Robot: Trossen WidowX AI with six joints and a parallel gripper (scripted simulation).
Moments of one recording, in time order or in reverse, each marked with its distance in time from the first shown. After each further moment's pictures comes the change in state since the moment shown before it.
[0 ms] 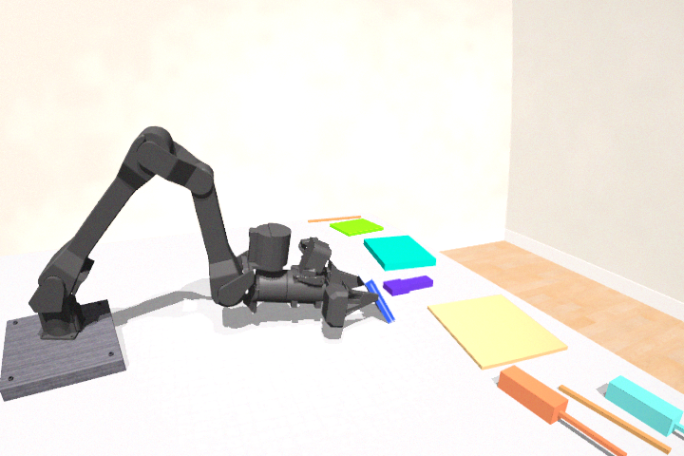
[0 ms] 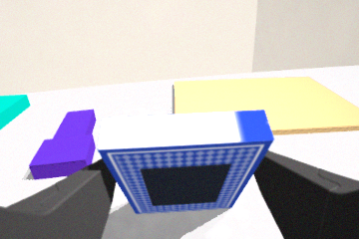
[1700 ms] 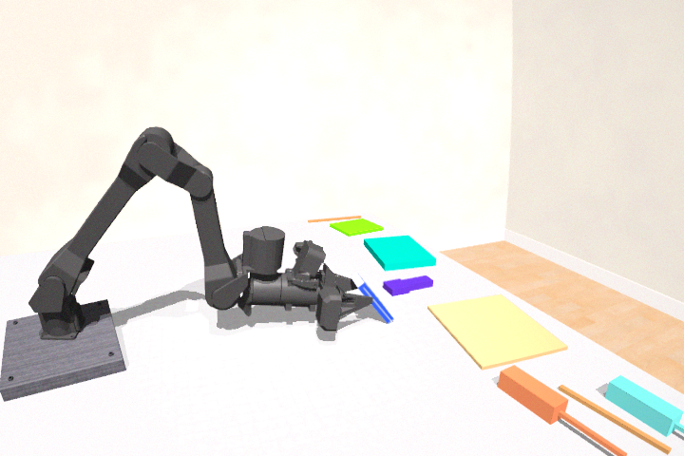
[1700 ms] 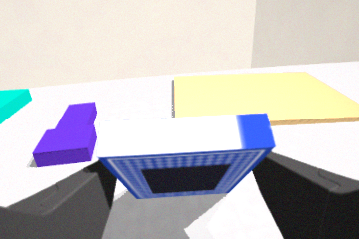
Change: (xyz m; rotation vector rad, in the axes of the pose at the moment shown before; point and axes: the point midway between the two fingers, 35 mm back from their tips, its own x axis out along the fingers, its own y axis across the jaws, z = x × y) arm -0.009 0.000 -0.006 0.000 0.001 -0.003
